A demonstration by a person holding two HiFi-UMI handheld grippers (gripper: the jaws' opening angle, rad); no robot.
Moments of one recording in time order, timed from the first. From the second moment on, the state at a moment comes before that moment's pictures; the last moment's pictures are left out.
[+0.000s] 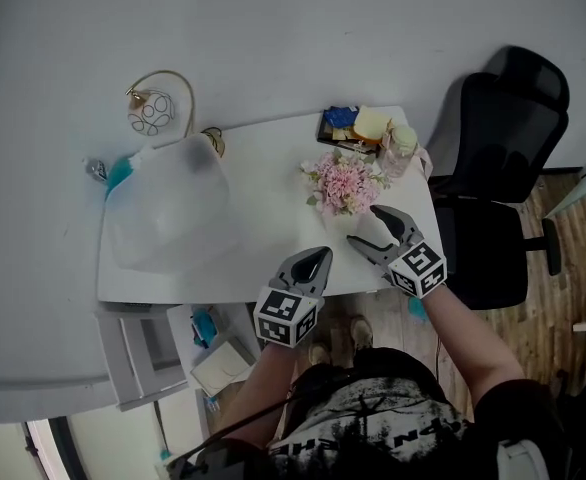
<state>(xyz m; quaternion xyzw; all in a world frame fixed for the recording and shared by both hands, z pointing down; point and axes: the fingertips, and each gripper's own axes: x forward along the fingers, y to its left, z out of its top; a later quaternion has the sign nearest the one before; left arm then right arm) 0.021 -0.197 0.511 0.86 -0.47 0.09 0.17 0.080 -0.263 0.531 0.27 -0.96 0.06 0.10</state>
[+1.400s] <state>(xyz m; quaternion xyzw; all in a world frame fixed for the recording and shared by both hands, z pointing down) 0.027 -0.169 0.509 0.89 -0.41 0.10 0.16 0.112 -0.188 0.511 0.32 -0.94 0.06 0.13</state>
